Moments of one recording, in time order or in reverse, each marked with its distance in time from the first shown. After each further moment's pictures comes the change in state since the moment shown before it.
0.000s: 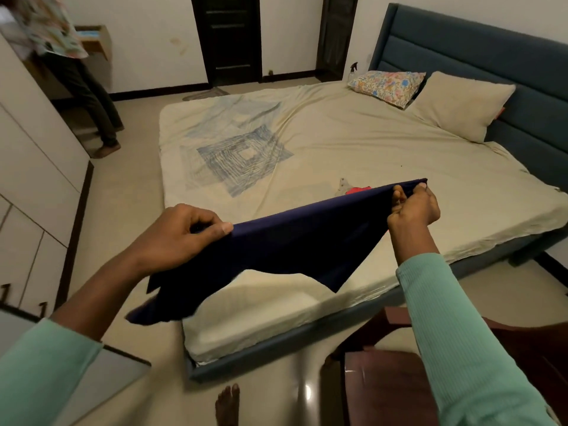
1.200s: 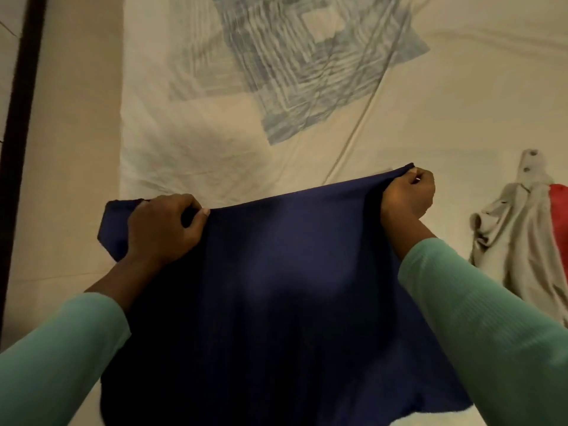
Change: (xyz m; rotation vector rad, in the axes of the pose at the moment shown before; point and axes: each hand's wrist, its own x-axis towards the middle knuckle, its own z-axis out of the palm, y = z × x) left_hand 0.337 -0.540 0.111 0.441 0.296 -0.460; right_hand 0.281 0.567 0.178 -1.282 -0.085 -0.156
